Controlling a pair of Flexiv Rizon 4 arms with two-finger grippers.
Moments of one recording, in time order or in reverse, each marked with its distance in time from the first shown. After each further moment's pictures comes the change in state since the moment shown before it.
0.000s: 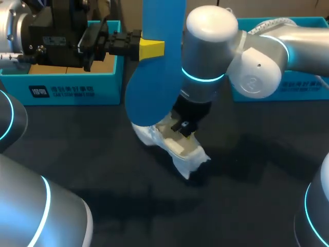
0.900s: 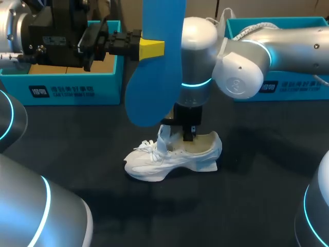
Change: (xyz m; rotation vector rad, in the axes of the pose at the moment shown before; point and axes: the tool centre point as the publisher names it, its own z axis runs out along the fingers) left arm 0.000 0.000 0.000 0.000 0.000 0.000; right arm -0.025 0.008 0.042 0.102 -0.001 -0.789
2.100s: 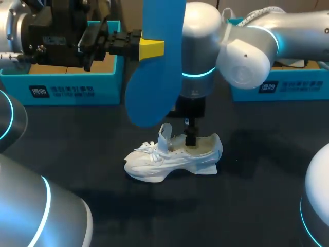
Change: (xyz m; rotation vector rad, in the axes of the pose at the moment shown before) left arm 0.000 0.000 0.000 0.000 0.000 0.000; right arm 0.000 -0.006 -0.037 0.011 -0.036 -0.002
